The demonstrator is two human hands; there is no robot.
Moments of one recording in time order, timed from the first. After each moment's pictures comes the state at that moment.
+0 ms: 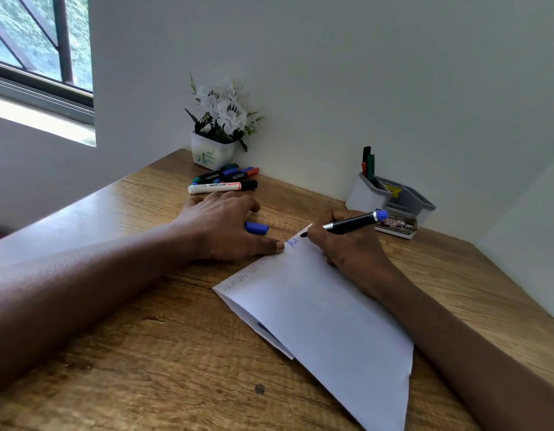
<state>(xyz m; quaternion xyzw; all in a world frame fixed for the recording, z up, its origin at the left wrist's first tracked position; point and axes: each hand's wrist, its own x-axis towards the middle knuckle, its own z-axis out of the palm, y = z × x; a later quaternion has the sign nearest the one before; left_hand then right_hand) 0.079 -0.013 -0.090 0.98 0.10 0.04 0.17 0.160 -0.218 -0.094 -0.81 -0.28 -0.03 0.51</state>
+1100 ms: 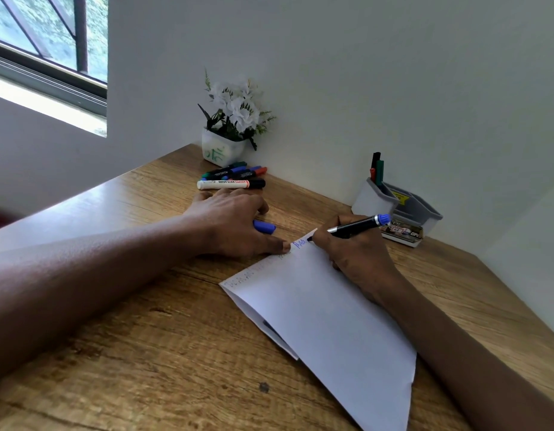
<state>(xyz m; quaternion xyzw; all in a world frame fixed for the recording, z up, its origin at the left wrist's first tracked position) 0.077 -0.014 -0.088 0.98 0.09 0.04 0.17 0.166 -0.218 -0.098 -0.84 -0.25 -0.05 0.48</state>
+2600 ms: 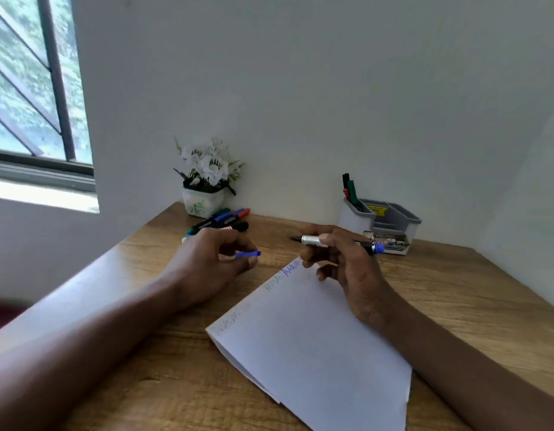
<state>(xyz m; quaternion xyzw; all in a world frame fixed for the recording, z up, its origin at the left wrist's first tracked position) 0.073 -0.004 -0.091 0.91 0.04 0.21 0.34 0.151 -0.227 -0.080 -0.64 -0.25 0.06 0.72</state>
